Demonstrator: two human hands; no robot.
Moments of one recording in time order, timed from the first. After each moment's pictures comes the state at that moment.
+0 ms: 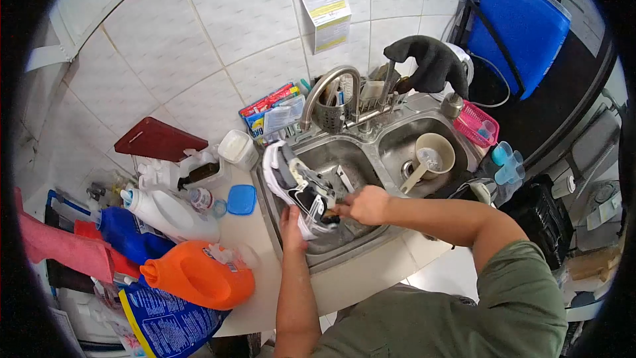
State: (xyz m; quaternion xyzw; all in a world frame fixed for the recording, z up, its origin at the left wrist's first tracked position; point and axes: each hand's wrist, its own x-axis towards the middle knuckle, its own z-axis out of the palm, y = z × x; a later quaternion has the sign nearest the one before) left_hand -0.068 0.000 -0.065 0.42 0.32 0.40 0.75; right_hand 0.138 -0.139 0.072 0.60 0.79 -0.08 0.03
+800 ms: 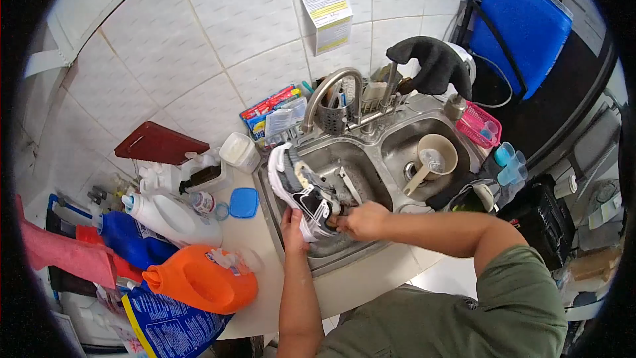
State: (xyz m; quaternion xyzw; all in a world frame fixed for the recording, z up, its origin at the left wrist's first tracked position) left_hand -0.069 0.000 -0.057 0.41 0.31 0.42 0.75; right_hand 0.116 -0.134 0.064 0.65 0.73 -0.21 -0.05
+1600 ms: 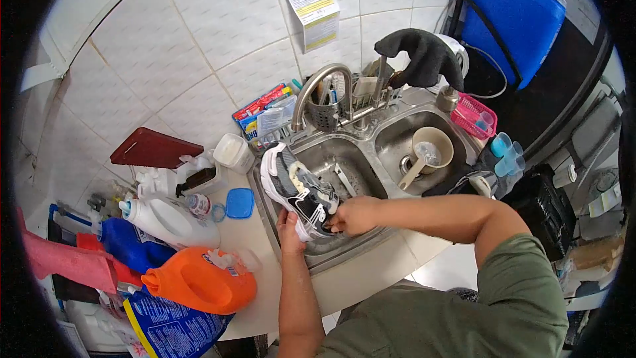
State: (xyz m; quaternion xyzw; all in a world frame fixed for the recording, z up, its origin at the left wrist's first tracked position) left_hand -0.076 -0.004 -0.061 0.42 0.25 0.41 0.77; right_hand 0.114 -0.130 0.096 0.63 0.69 -0.35 -0.03
